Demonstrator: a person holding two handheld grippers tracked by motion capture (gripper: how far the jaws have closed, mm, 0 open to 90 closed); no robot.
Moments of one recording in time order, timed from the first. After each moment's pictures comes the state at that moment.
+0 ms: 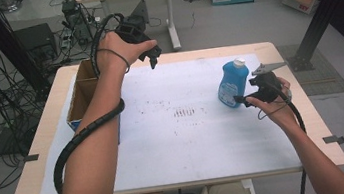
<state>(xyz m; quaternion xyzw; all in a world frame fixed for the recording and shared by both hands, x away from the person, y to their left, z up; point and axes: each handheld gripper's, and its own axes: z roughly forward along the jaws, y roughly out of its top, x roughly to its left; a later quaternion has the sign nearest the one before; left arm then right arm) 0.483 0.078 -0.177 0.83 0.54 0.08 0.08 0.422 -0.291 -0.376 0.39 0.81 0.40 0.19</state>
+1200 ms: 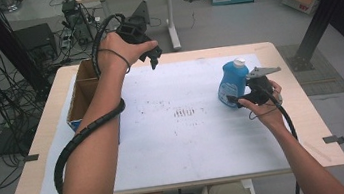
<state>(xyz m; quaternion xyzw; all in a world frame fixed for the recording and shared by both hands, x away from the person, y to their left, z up) 0.483 0.076 -0.179 0.84 0.54 0.08 0.08 0.434 -0.279 -0.402 0.39 0.79 0.43 0.21</state>
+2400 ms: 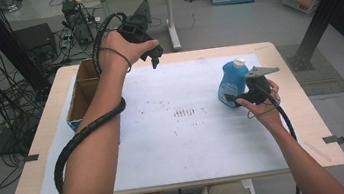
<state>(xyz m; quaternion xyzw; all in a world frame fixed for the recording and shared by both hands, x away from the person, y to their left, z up) 0.483 0.073 -0.176 0.84 0.53 0.08 0.07 0.439 -0.275 -0.405 0.38 0.78 0.45 0.22</state>
